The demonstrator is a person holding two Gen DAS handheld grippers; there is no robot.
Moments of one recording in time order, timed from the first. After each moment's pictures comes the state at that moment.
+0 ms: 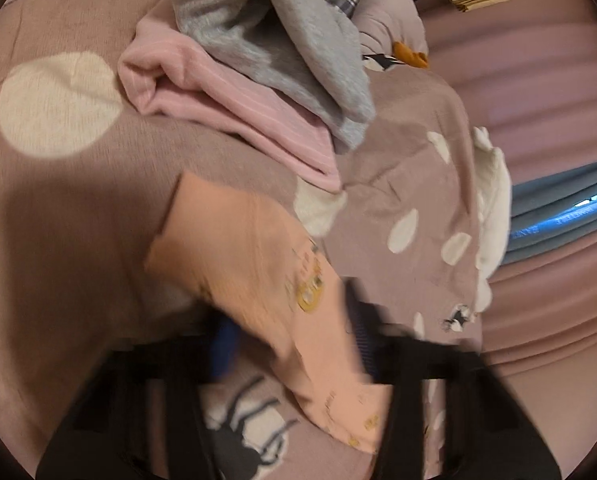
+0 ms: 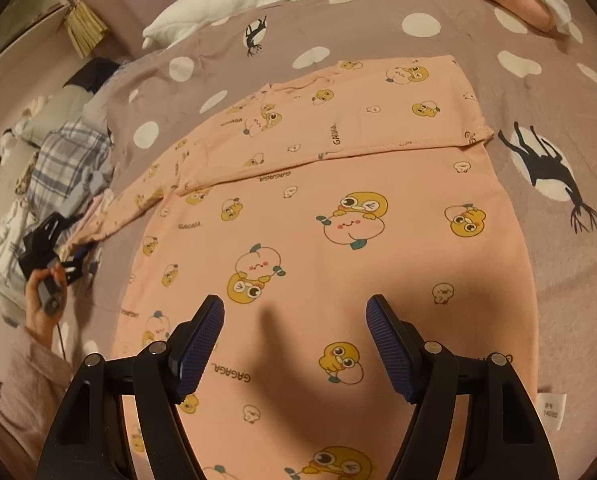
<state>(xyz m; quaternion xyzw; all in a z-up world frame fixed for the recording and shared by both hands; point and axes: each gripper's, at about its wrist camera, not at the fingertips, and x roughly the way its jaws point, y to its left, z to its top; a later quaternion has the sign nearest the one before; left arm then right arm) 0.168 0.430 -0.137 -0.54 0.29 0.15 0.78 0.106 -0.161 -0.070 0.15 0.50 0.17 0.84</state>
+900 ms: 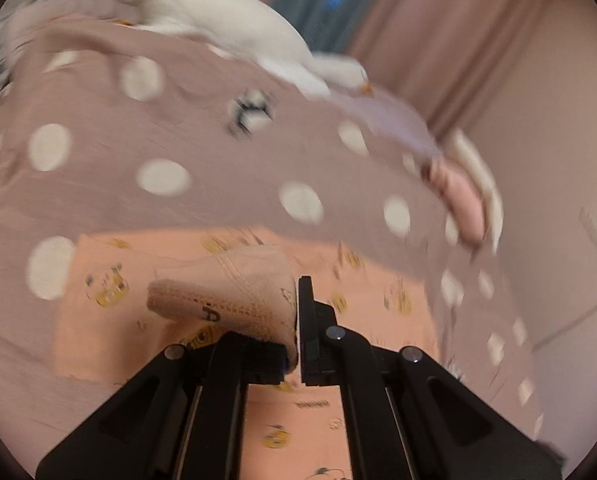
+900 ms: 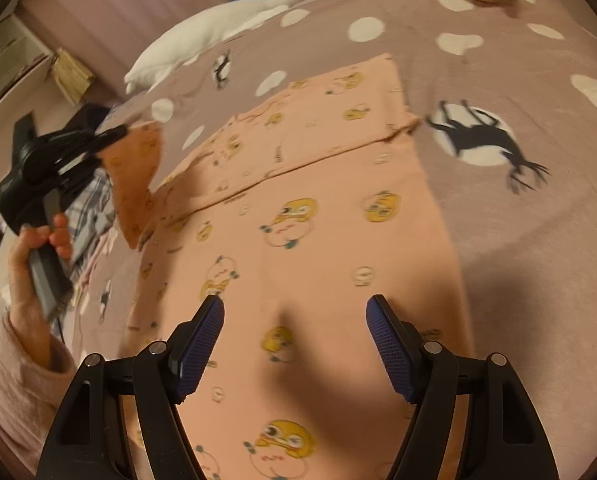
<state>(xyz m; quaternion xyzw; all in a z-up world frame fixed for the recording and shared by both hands) 0.253 0.045 -0.038 -0.16 0.39 -0.14 0.90 0.086 -0.220 -0.076 0.23 0.47 0.15 0.84</state>
